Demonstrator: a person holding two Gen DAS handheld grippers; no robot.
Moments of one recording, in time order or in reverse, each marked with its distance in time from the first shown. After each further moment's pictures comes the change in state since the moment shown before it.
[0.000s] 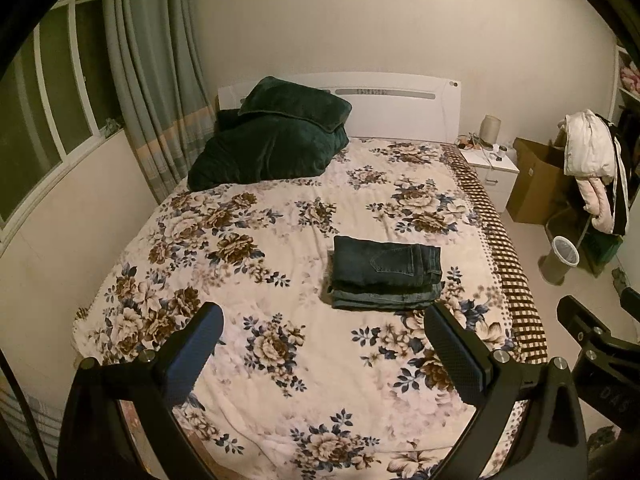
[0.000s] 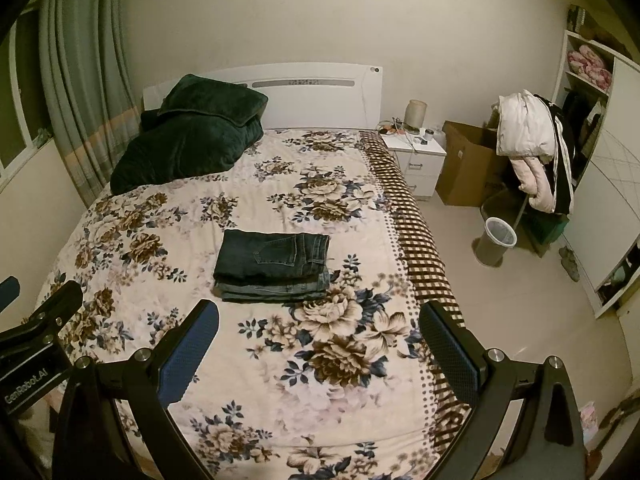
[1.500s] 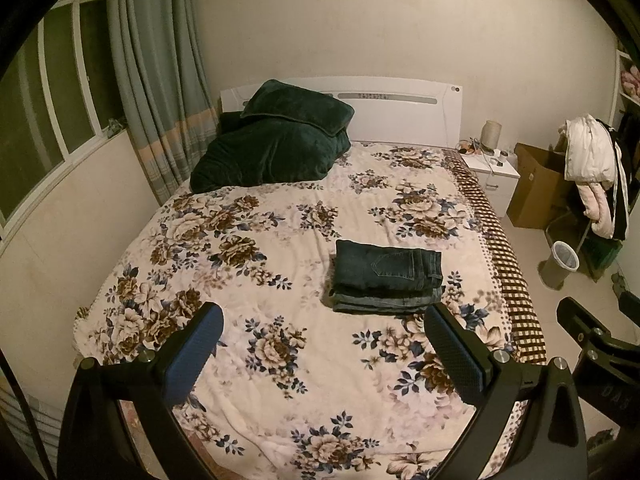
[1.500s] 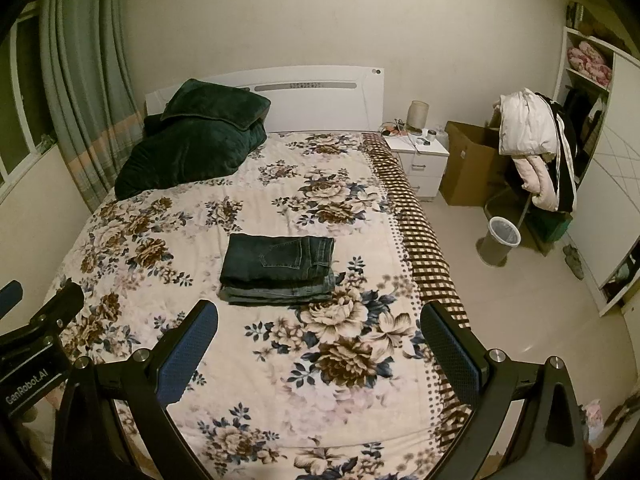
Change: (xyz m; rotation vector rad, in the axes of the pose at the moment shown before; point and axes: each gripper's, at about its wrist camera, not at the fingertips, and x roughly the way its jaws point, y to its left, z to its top) left arm -0.012 0.002 -0.002 -0.014 -0.014 0.007; right arm -0.013 -0.001 0.003 0.017 -0.006 0.006
